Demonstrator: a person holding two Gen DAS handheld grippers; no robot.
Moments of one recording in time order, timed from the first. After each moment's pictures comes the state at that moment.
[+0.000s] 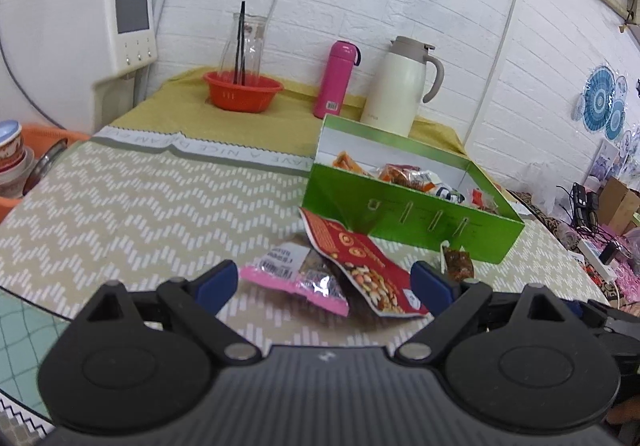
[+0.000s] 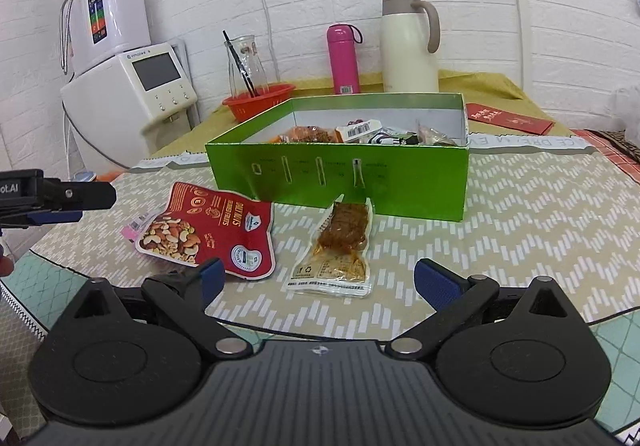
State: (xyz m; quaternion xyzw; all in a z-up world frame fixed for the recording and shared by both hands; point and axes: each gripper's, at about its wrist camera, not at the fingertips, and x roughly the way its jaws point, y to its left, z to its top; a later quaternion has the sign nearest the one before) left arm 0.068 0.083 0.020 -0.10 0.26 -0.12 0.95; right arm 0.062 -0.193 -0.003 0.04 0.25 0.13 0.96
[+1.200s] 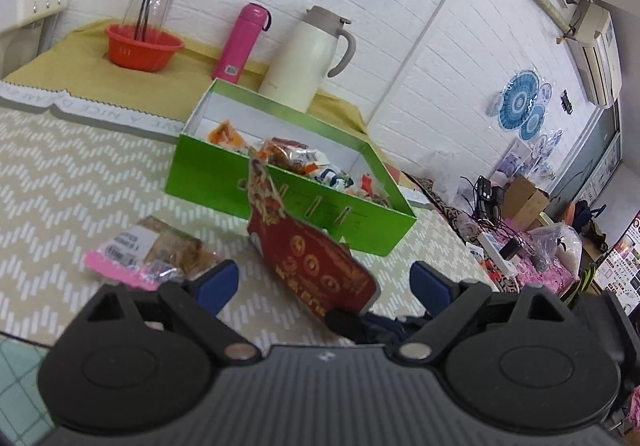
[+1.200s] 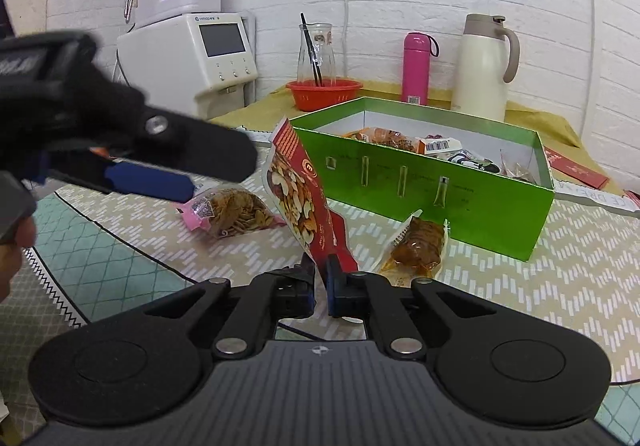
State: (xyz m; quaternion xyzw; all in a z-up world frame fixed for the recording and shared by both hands) left arm 0.099 0.036 0.028 -0.18 0.29 -0.26 0.90; right arm 0.060 -0.155 -0.001 -0.04 0.23 0.21 0.95
